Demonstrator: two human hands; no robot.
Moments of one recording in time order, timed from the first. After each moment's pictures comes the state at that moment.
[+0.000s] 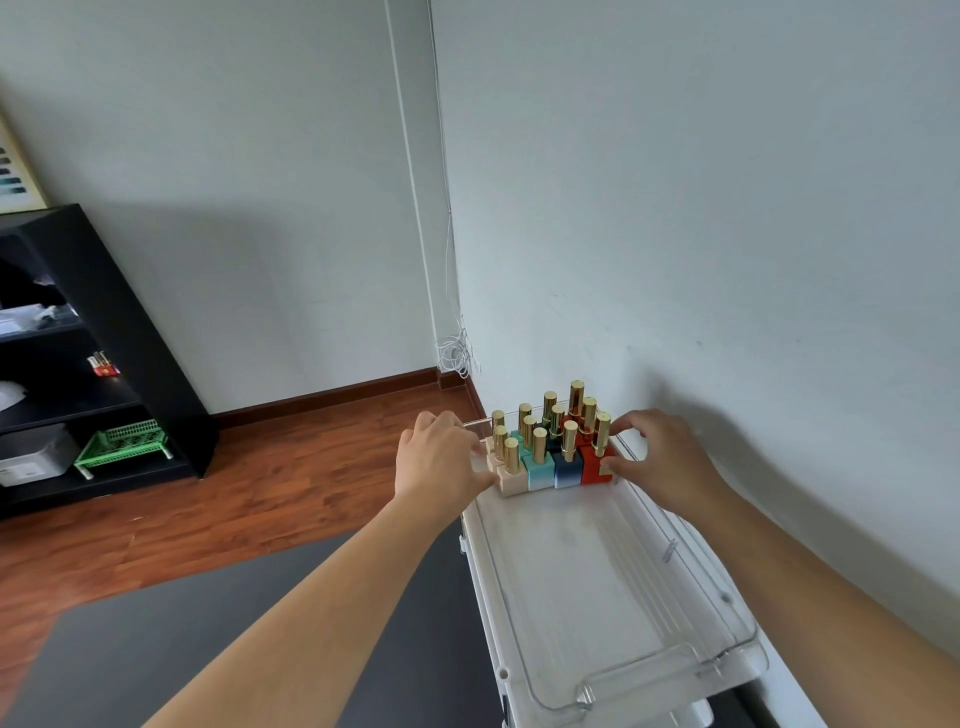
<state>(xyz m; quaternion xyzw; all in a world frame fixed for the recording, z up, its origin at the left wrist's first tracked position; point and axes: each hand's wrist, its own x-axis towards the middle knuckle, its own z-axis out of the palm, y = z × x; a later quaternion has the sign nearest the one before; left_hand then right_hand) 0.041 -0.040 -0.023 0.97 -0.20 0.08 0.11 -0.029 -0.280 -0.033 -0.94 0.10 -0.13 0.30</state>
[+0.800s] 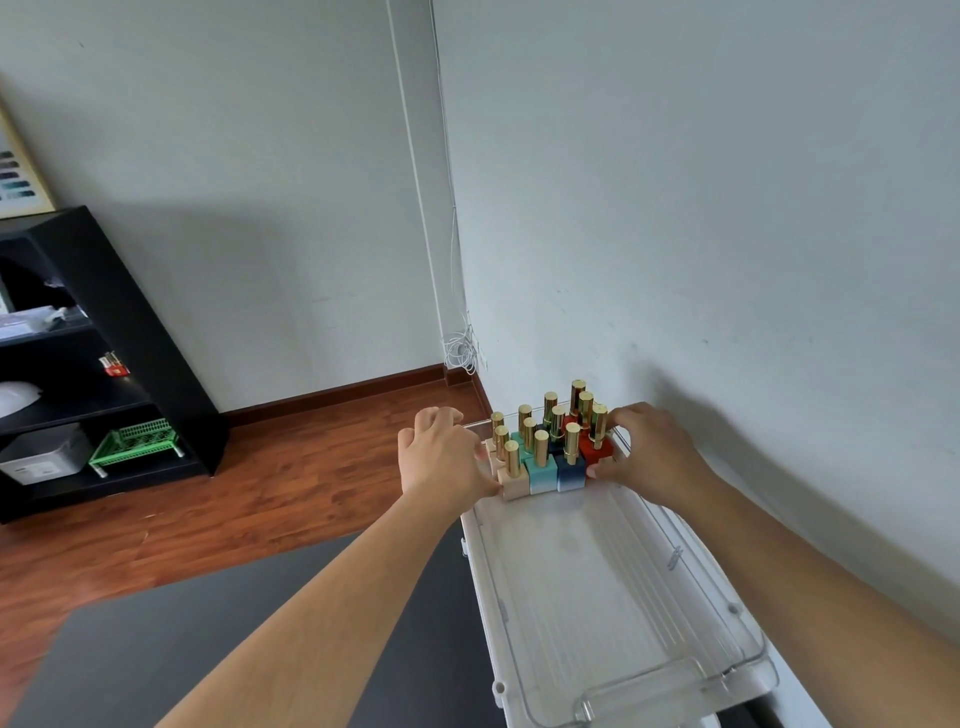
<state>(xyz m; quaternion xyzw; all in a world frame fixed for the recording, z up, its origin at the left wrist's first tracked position) 0.050 -0.052 -0.025 0.98 -0.16 0.04 0.09 -0.007 -0.276 -0.034 -0.96 0.11 -0.08 0.23</state>
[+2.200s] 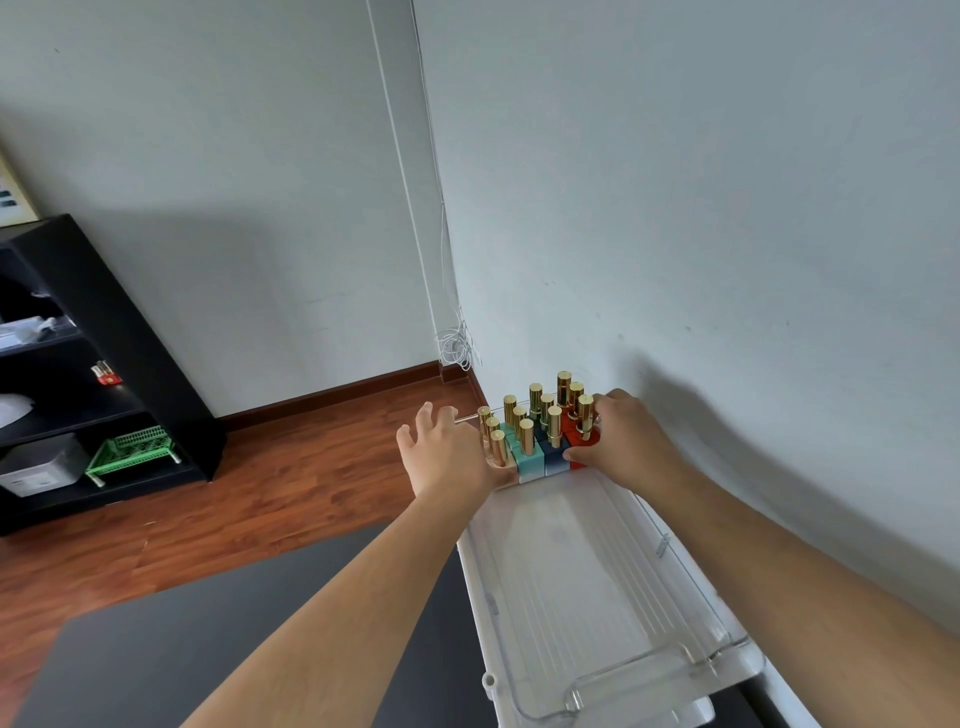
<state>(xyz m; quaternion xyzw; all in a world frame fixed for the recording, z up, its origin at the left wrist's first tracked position) 0.048 -0.079 -0.036 0.99 -0.10 0.04 0.03 -0.002 -0.262 -0.029 -0.96 0.11 -0.10 0.23</state>
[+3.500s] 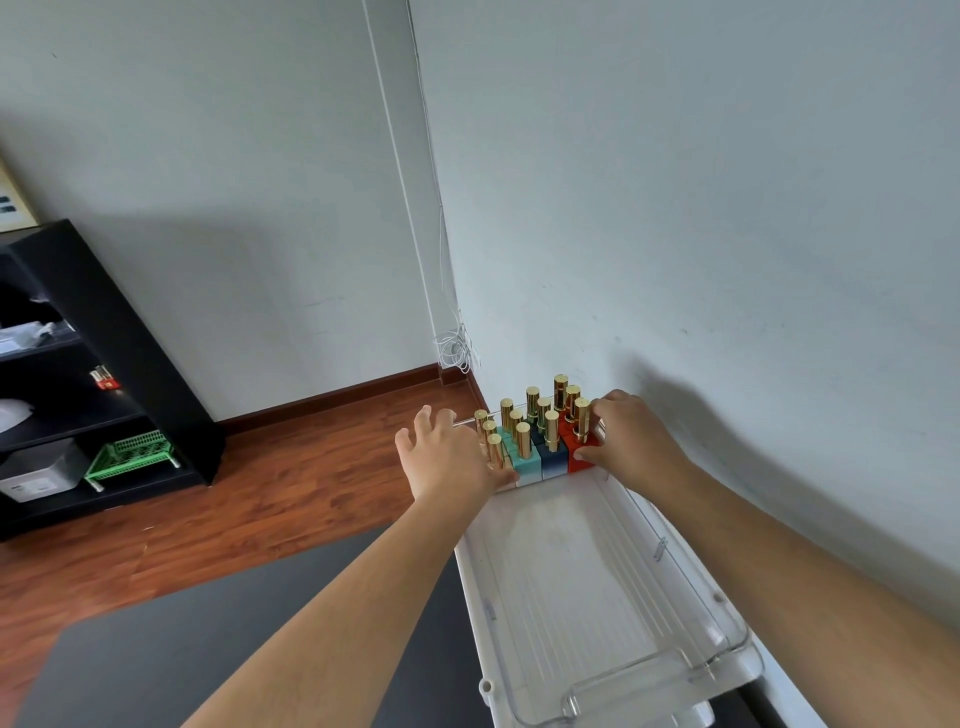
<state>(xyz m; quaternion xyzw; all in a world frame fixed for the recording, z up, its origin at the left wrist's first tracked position) 0.046 -0.082 -0.031 0.99 -0.09 0.03 0.02 -0.004 -0.270 -0.024 -0.97 0.08 -0.09 0.20</state>
